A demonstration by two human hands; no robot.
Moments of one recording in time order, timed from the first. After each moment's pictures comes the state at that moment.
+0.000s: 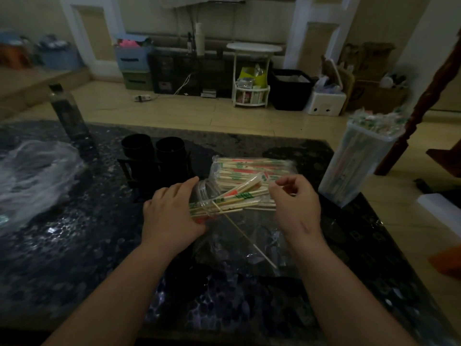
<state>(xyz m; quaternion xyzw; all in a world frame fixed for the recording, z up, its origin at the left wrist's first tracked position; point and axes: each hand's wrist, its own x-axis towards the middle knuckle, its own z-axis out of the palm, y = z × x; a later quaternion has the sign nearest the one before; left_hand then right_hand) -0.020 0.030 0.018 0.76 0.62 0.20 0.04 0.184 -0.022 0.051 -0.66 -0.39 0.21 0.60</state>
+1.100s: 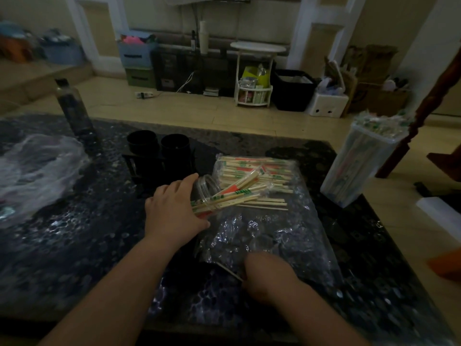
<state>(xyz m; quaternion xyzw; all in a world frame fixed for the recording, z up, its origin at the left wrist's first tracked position) -0.026 0.032 0.020 0.75 0.64 0.18 0.06 0.151 -0.062 -0.017 -0.70 -0.68 0.19 -0.12</state>
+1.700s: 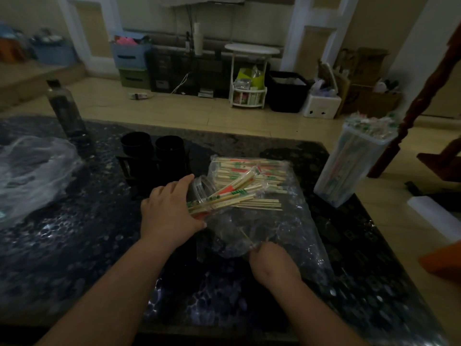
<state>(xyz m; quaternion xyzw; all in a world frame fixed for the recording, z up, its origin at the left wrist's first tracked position) -0.022 0.031 0.024 0.75 0.64 0.17 0.06 0.166 -0.056 -0.024 -0.82 -0.50 0.26 0.07</state>
